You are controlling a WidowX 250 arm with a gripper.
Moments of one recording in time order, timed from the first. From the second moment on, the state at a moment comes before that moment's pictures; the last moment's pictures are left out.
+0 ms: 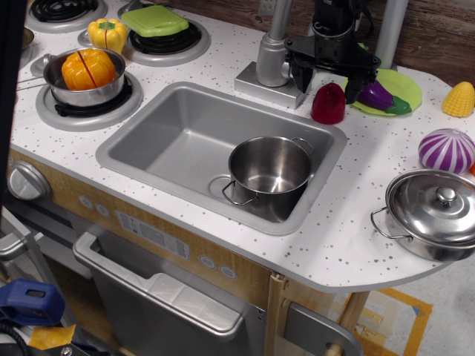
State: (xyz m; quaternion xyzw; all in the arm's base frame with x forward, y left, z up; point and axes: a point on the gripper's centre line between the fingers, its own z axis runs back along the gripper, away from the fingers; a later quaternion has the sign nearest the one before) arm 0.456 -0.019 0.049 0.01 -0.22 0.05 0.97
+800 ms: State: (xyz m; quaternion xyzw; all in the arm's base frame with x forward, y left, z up) arm 0.464 -0.020 0.029 0.03 -0.21 0.05 0.98
